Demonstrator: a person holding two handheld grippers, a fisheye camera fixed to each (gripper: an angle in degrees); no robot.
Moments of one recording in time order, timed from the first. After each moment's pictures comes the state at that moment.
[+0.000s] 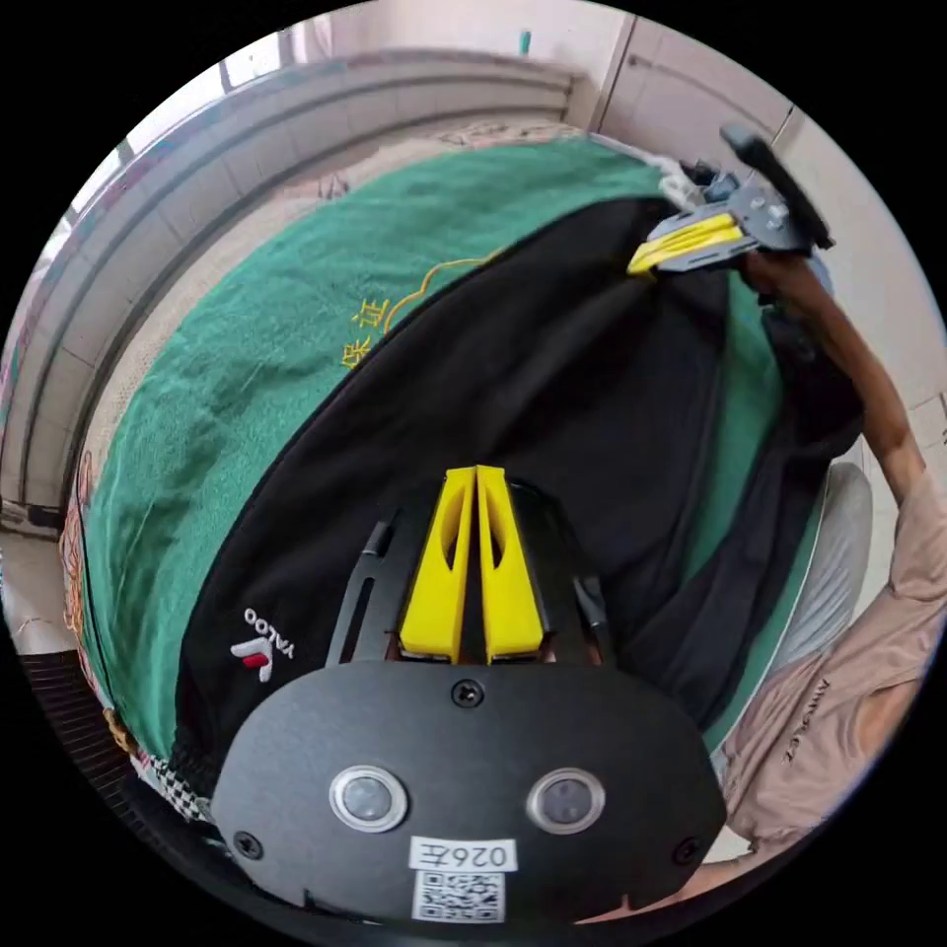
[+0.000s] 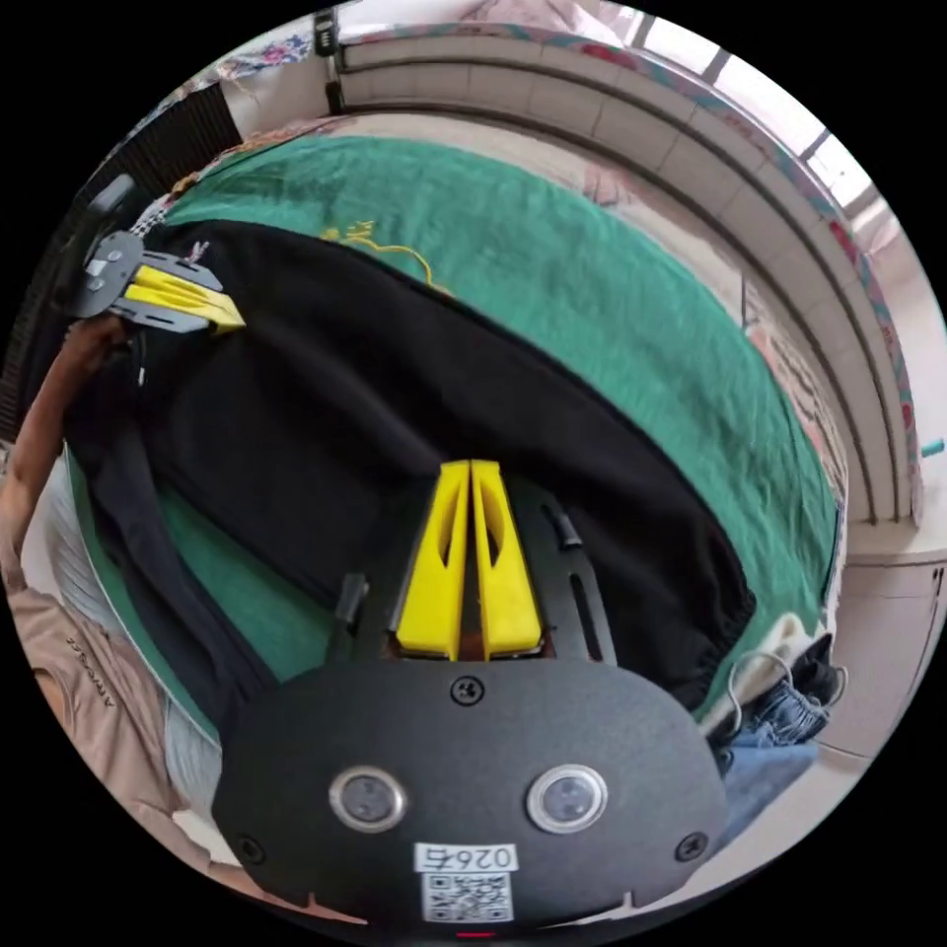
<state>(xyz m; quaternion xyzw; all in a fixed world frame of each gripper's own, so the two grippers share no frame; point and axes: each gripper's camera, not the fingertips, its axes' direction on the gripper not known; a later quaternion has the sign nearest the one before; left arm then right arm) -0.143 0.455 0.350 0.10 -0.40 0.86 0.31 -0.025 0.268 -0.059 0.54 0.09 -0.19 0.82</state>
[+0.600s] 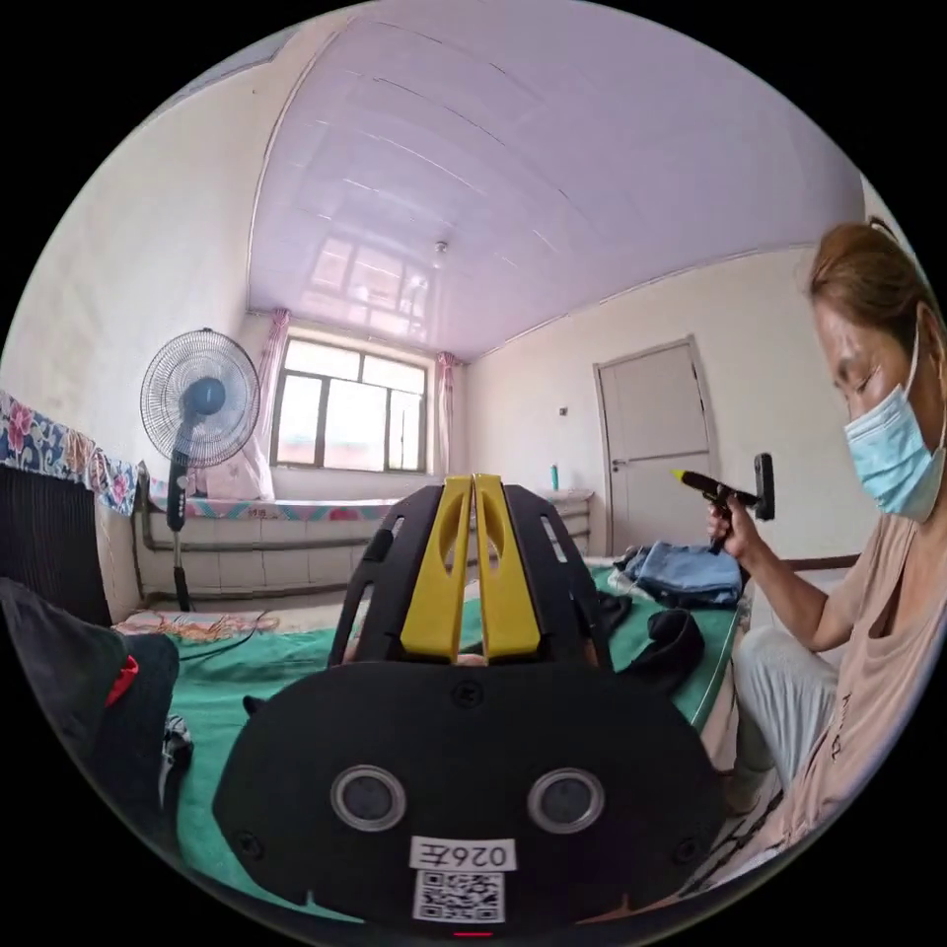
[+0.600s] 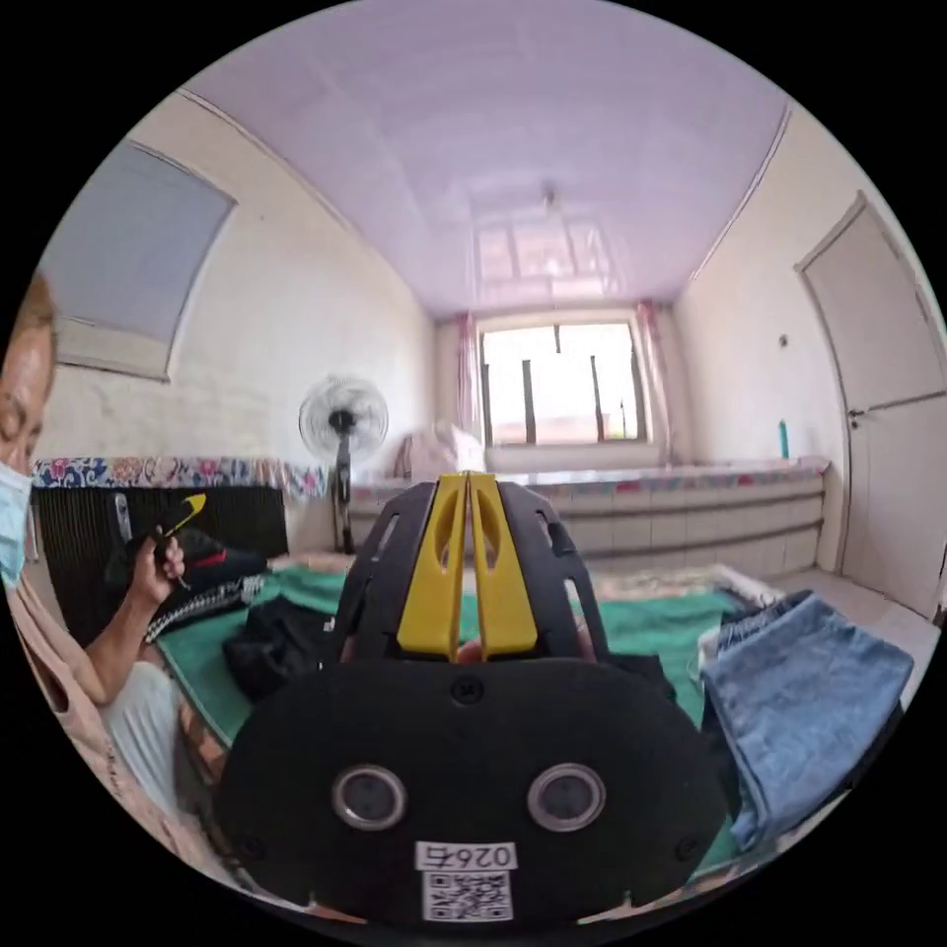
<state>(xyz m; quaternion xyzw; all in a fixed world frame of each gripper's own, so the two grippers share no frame) -0.449 0.505 -0.014 0.38 0.13 0.89 0.21 -0.011 0.996 0.007 0.92 -0.09 -0.04 0.39</state>
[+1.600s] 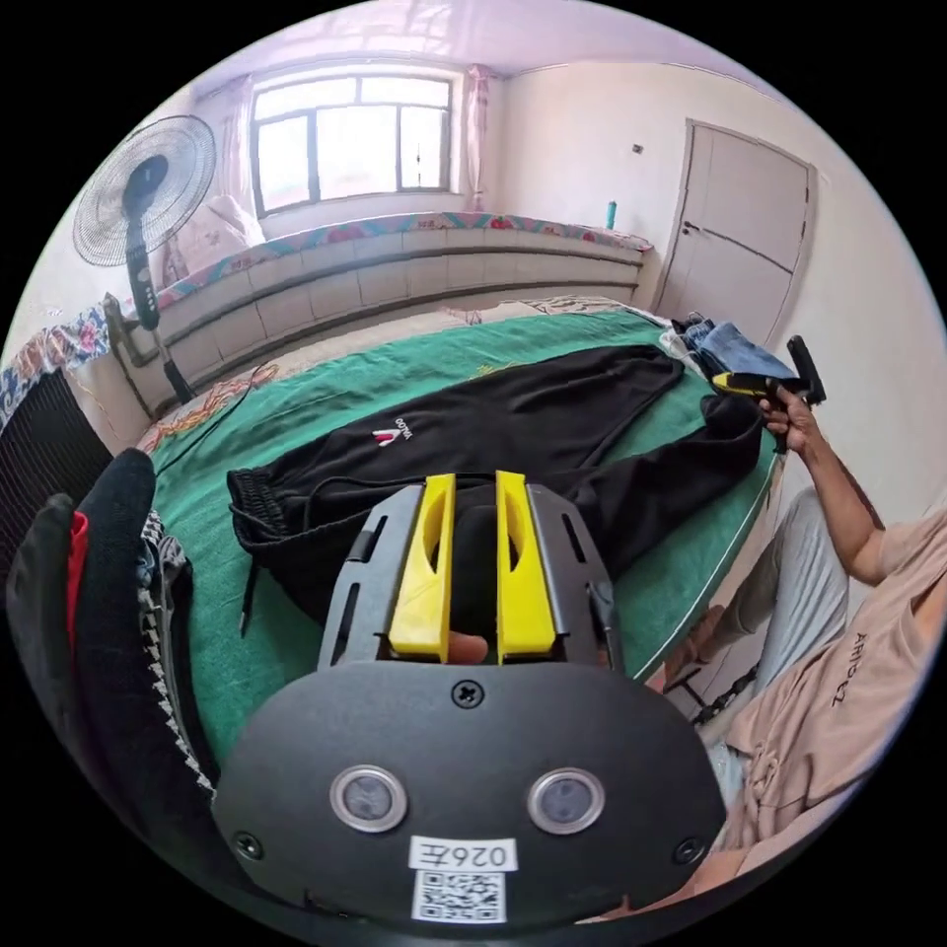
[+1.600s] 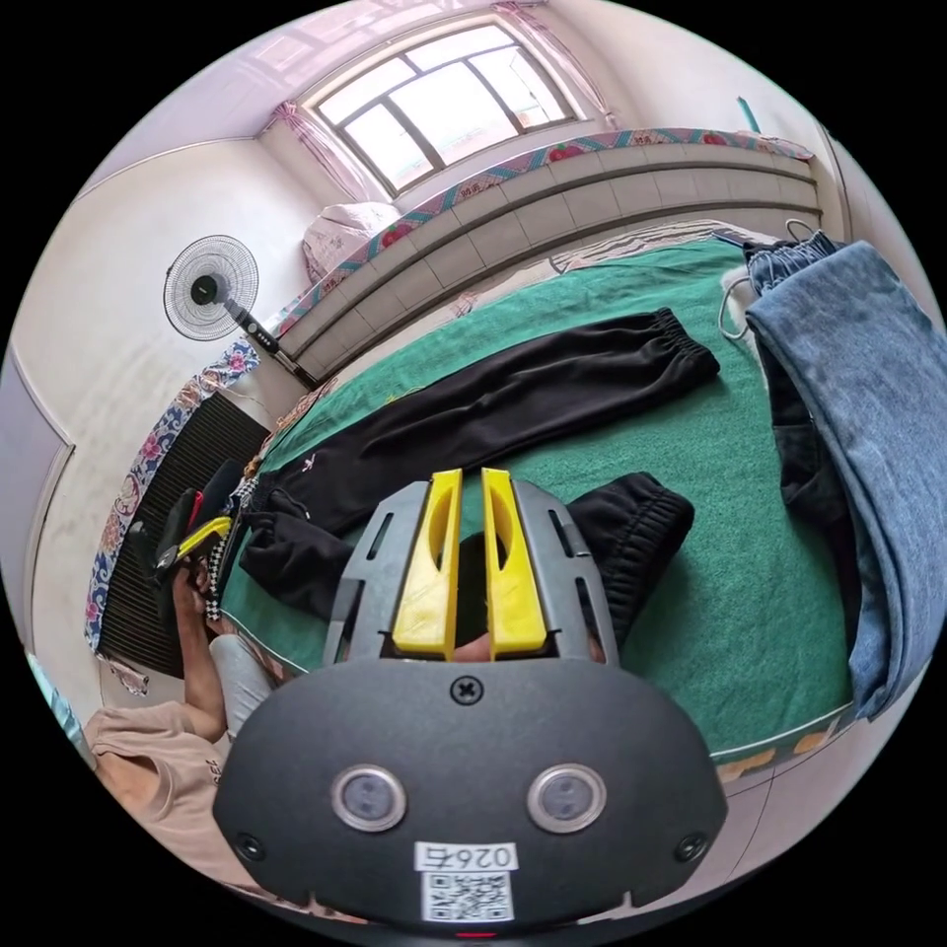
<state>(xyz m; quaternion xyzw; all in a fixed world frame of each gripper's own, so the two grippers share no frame) -0.390 0.467 0.126 0.28 -0.24 0.88 0.31 0.088 0.732 -0.217 0.67 -0.29 0.00 0.68</state>
